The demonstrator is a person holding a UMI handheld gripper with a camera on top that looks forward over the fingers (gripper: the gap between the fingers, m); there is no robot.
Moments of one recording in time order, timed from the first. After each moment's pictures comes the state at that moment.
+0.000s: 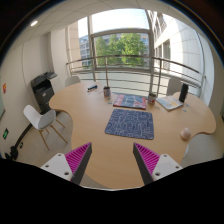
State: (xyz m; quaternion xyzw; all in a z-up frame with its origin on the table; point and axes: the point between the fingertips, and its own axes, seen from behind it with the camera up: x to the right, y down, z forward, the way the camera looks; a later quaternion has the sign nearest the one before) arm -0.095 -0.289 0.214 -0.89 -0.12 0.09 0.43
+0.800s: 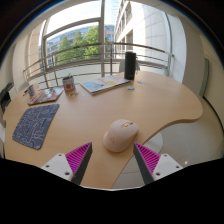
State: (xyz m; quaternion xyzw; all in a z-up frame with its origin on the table) arm 0.320 -0.062 0.003 -0.91 0.04 -0.02 0.42
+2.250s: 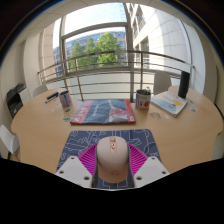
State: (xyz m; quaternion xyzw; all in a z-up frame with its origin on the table) arm -0.051 0.069 0.034 -0.89 -0.01 0.04 0.46
